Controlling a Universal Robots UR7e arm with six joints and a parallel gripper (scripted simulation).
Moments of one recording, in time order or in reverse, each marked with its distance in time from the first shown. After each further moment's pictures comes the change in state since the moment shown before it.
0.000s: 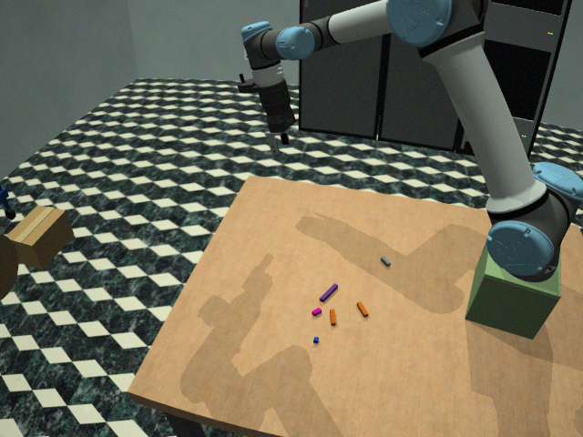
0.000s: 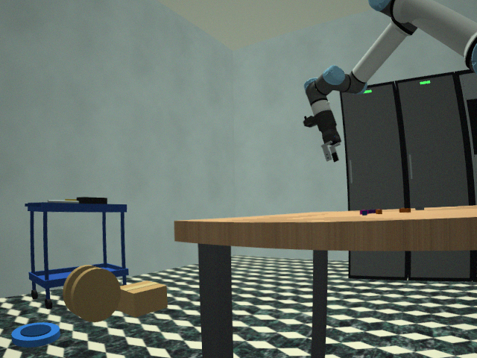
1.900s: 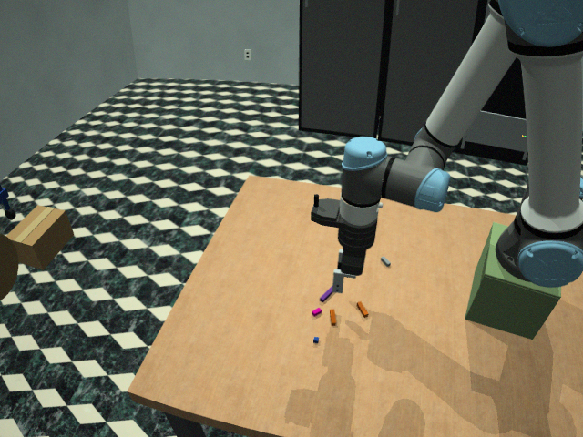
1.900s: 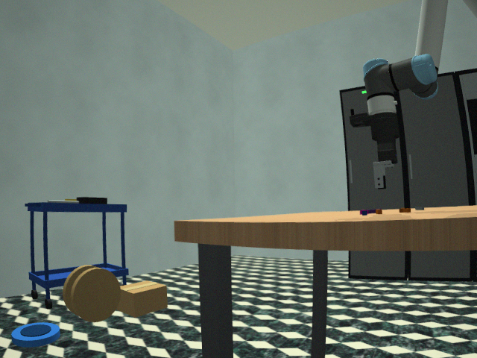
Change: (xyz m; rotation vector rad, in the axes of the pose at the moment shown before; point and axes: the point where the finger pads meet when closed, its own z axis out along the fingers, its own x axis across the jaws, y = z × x) arm -0.261 0.251 0.193 0.249 -0.008 -0.243
